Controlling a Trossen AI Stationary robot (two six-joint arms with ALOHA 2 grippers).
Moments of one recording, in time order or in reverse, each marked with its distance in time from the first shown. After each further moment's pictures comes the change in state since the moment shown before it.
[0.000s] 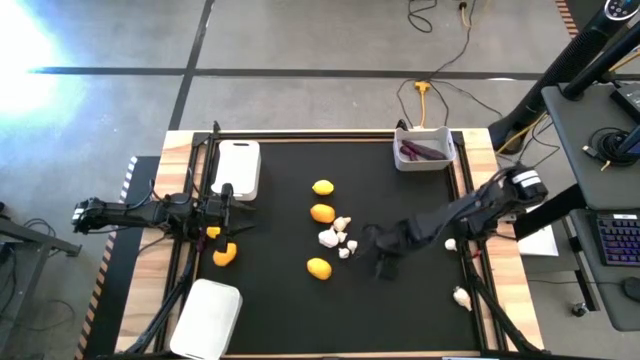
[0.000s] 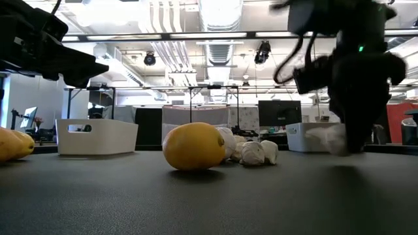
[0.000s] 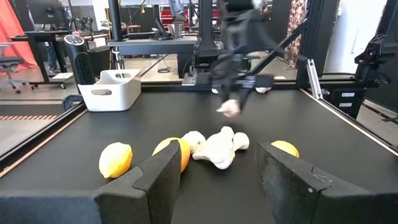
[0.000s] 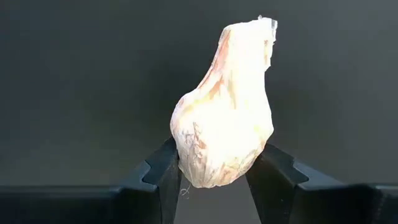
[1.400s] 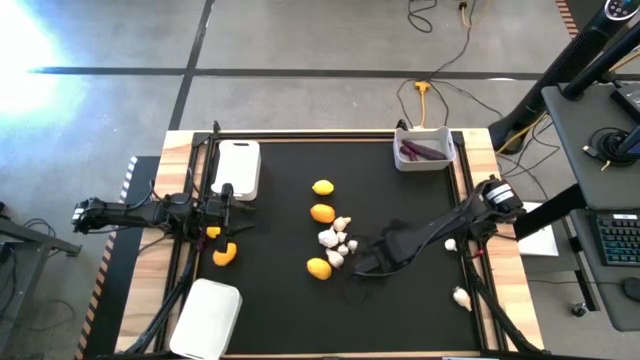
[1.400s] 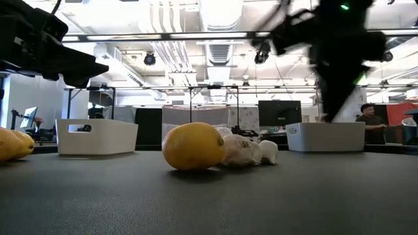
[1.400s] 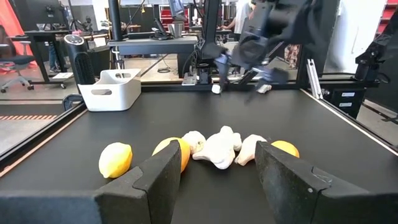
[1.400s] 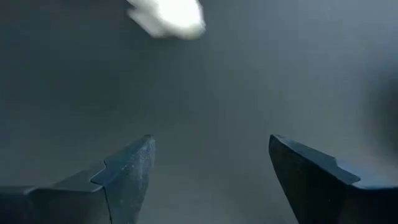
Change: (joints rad) left arm 0.000 0.001 0.000 0.000 0.000 0.000; right arm 0.107 0.213 0.435 -0.538 0.274 0.074
